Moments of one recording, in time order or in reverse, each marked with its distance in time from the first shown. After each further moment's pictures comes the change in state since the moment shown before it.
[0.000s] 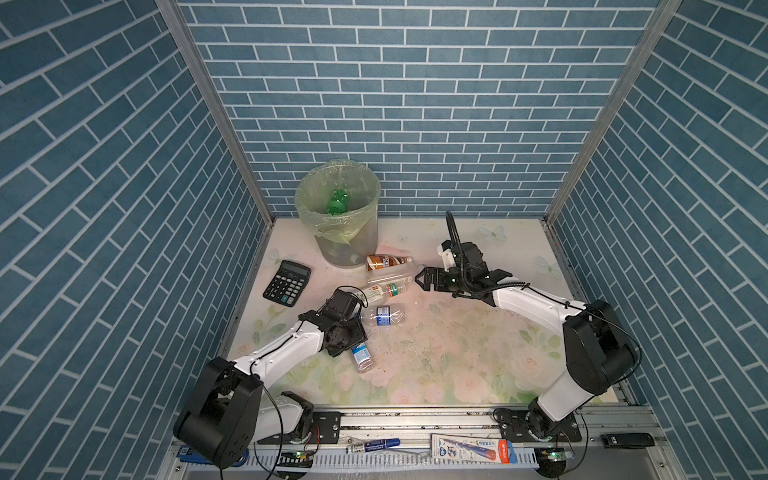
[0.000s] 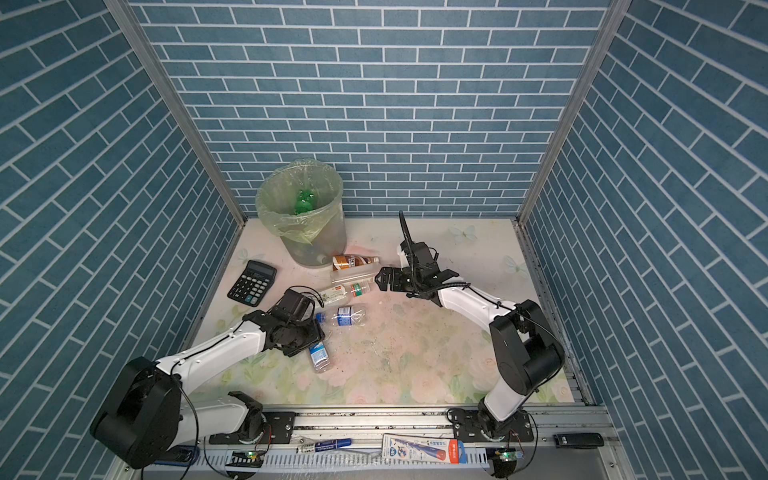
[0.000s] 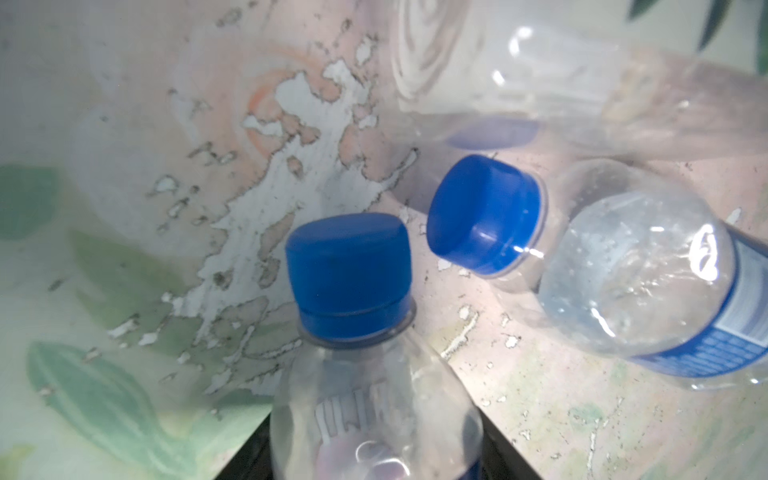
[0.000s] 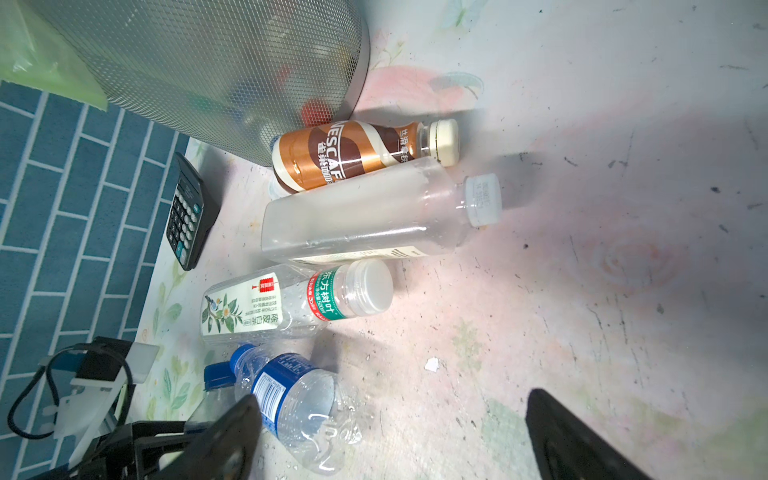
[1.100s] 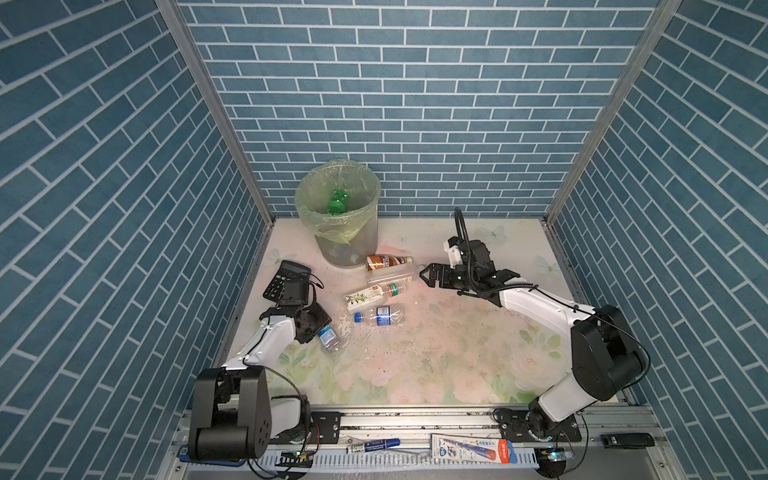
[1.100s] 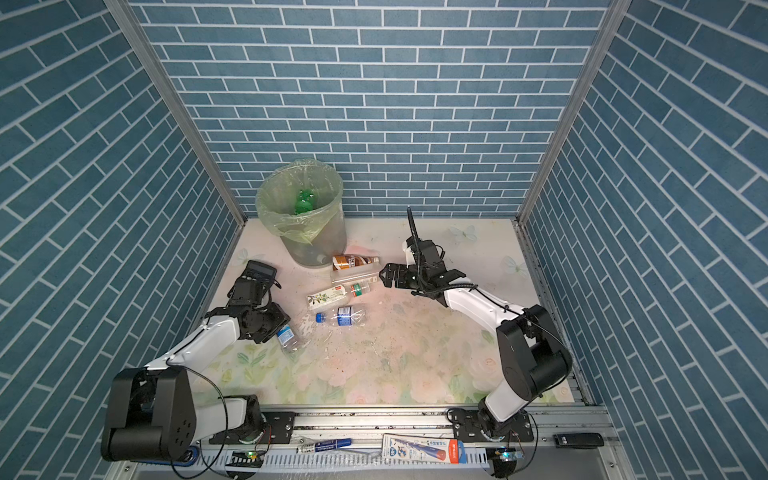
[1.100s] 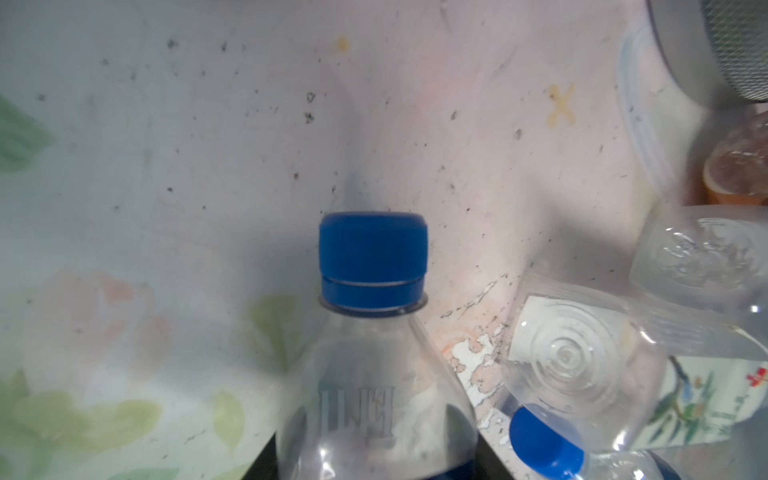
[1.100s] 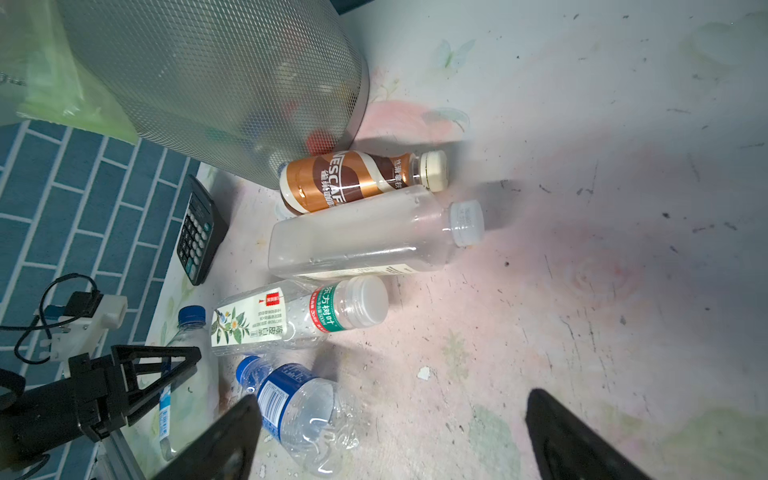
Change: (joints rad) left arm 0.460 -0.014 0.024 0.055 0.073 0.157; right arm -0.031 -0.055 -0.019 0.016 -0.006 -0.018
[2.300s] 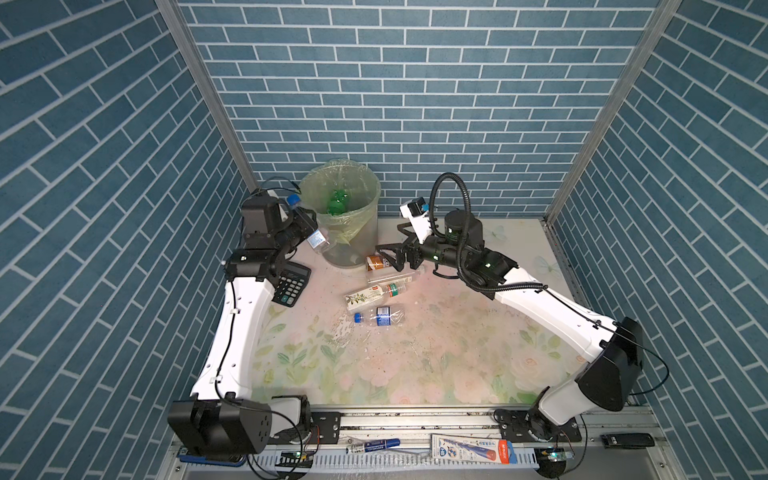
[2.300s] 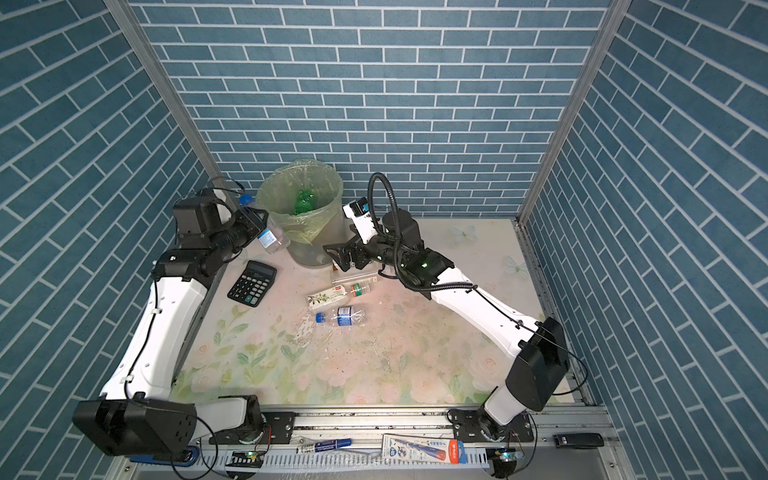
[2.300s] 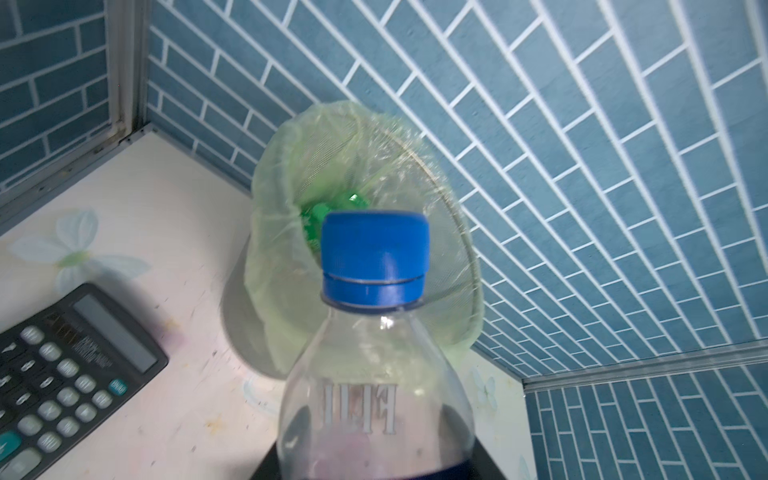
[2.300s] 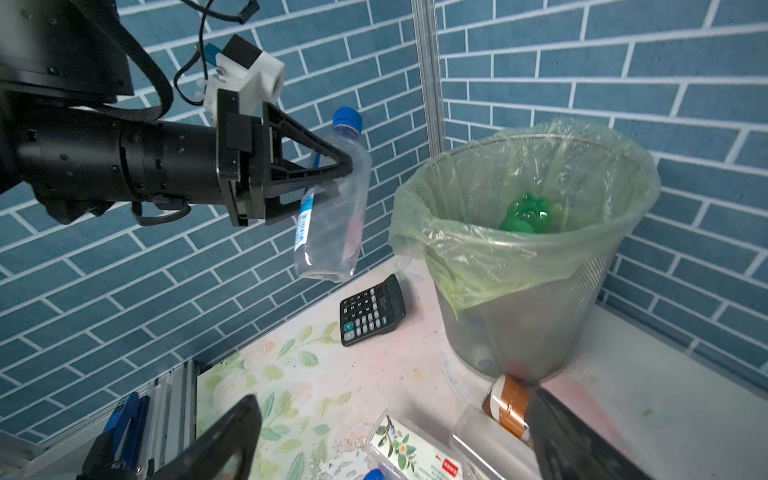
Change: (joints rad) left arm -0.019 0.080 0.848 -0.011 0.011 0.024; right arm 0.258 0.003 0.444 0.062 -0.047 -0.399
